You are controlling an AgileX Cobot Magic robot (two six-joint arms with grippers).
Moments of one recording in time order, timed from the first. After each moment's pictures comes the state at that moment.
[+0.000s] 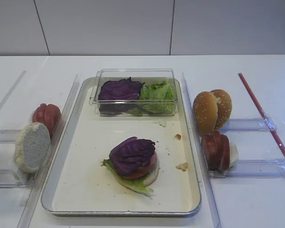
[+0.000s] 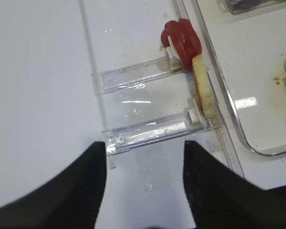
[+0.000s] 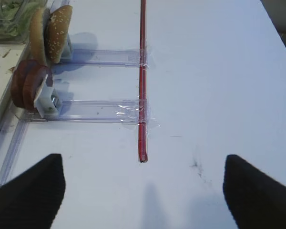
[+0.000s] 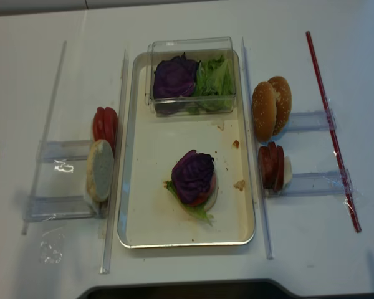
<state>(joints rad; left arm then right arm) 0.06 0.74 -1.01 -0.05 1.25 0.24 -0.09 -0.02 -0.47 0.11 1.13 -0.13</state>
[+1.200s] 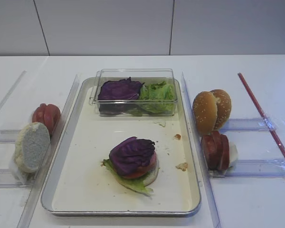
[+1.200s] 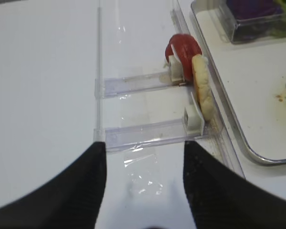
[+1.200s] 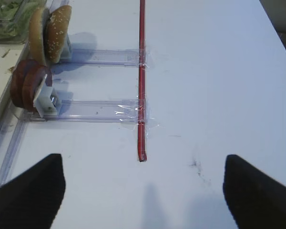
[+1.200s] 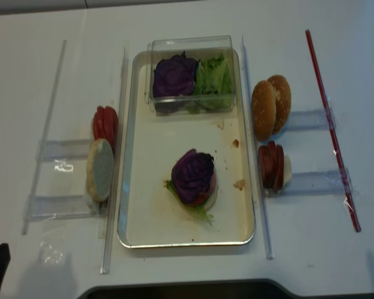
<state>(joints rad) 0.06 0.05 -0.51 -0.05 1.07 0.10 -0.09 -0.02 -0.47 0.11 1.13 -0.12</state>
